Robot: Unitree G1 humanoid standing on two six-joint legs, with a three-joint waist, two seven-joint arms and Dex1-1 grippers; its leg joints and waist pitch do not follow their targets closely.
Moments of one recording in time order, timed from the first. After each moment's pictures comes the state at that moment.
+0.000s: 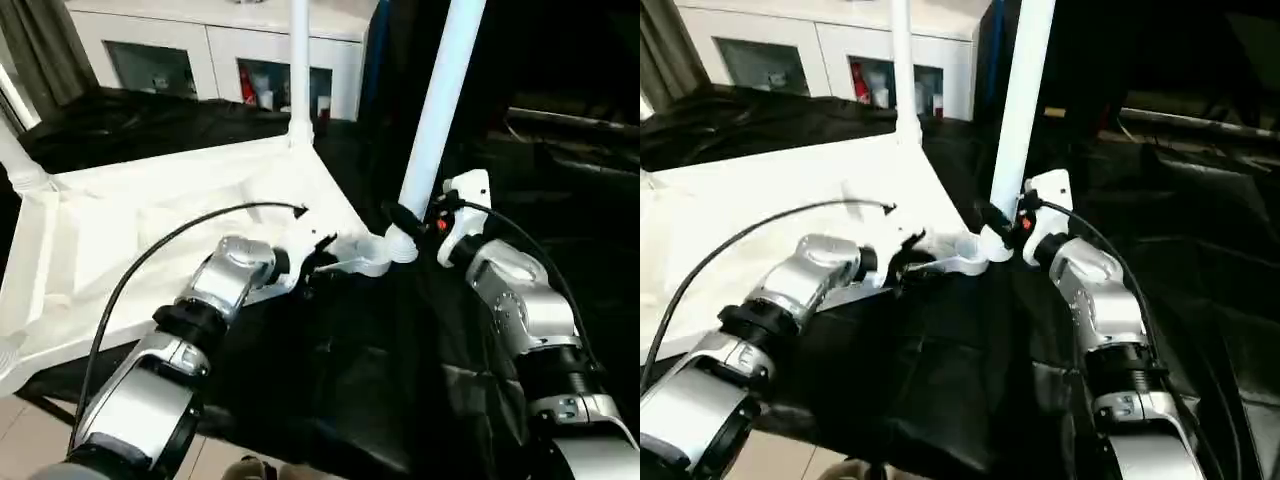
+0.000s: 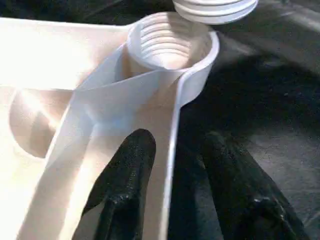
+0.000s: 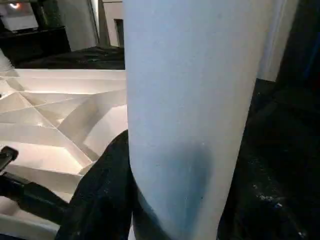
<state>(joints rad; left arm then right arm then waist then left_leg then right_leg) -0.80 0.19 -0.30 0.84 0.02 0.23 -0.85 -0.55 -0.24 -0.04 0.44 0.26 0.19 0.57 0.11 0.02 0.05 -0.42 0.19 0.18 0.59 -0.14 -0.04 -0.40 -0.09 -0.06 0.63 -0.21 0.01</state>
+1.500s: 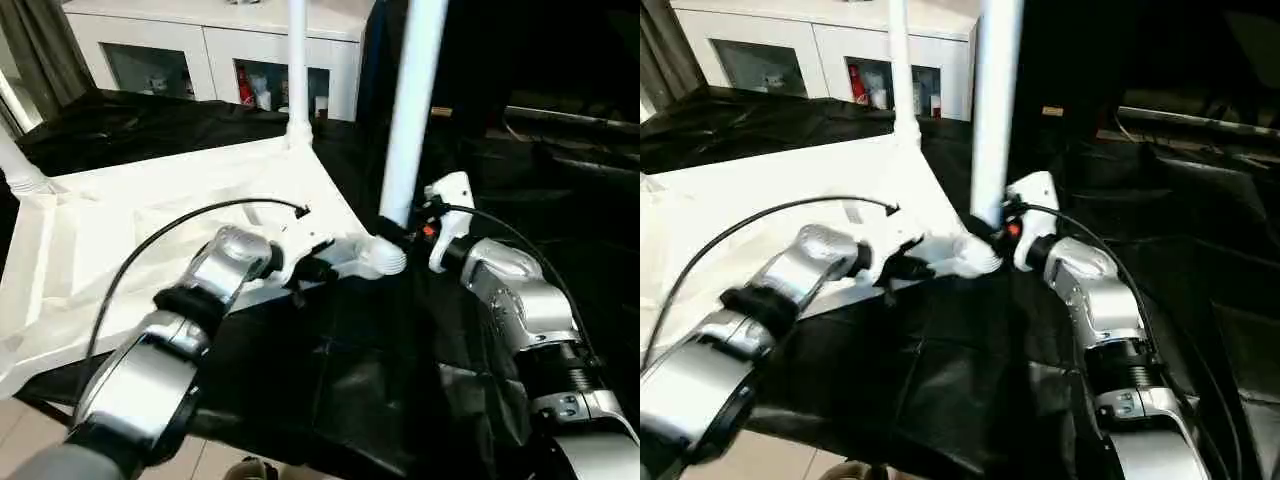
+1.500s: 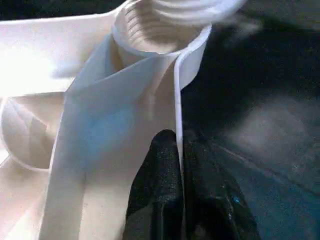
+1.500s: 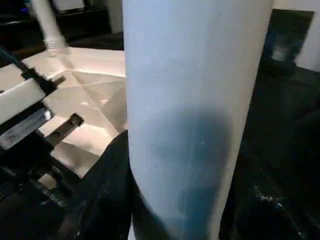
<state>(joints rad) -0.83 0.23 -0.32 0.93 0.11 0.06 -1.04 -0.56 -0.27 0.03 0.39 0.27 0.29 0.71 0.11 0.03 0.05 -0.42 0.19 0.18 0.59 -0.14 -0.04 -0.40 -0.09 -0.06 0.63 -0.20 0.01</state>
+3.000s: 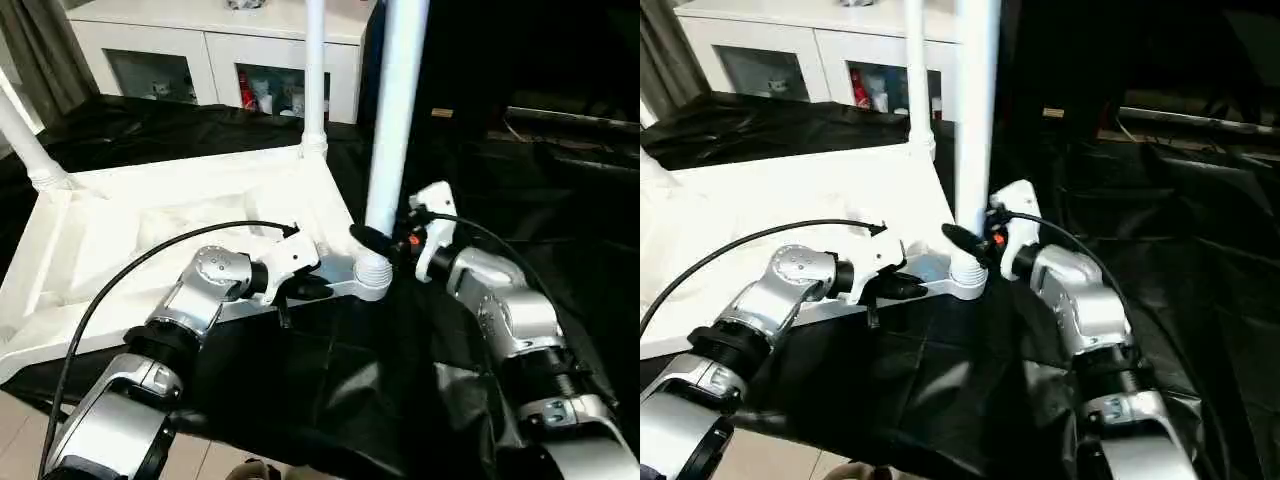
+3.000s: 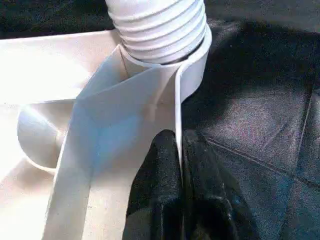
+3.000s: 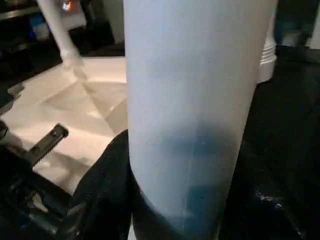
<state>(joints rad) -0.69 0.28 -0.29 0.75 0.09 0.02 -1.05 -0.52 -0.20 0.00 0.45 0.32 0.26 0.68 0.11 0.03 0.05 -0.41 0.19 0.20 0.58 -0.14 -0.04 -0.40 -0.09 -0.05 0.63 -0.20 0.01</state>
